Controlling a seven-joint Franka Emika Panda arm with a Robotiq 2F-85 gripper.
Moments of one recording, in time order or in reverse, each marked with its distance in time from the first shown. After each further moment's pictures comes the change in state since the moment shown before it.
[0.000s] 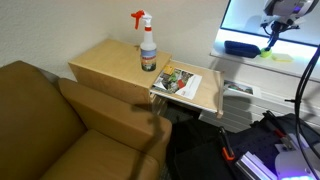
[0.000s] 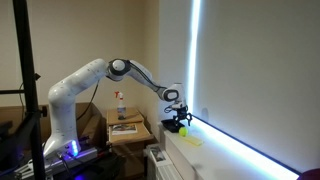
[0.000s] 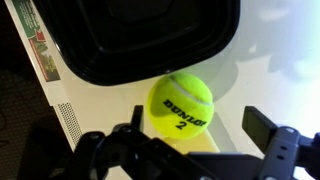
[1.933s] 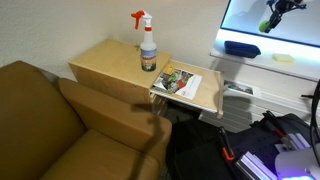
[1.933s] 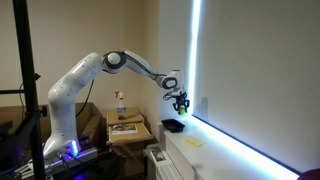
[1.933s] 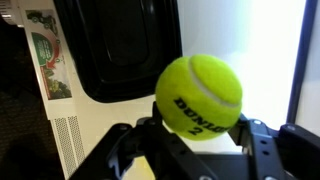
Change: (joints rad) arm -0.018 -0.175 0.081 -0.022 0.024 -0.042 -0.089
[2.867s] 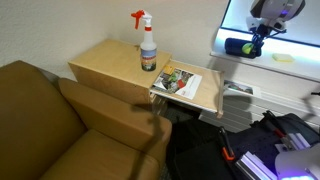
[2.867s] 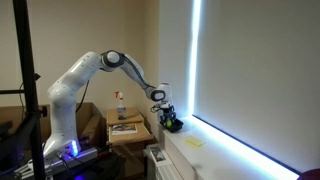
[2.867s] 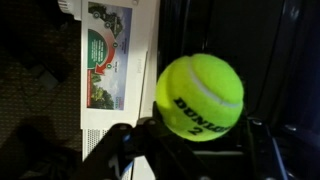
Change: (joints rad) arm 0.119 -0.038 0.017 -0.356 -0.028 0.224 -0.107
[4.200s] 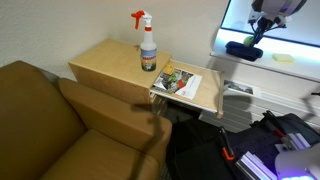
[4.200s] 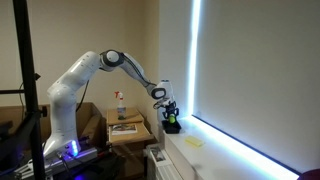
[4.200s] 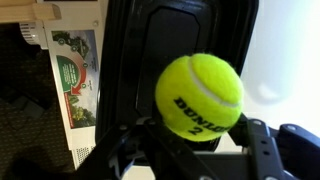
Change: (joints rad) arm 0.015 -0.010 -0.022 0.034 0.079 0.052 0.112
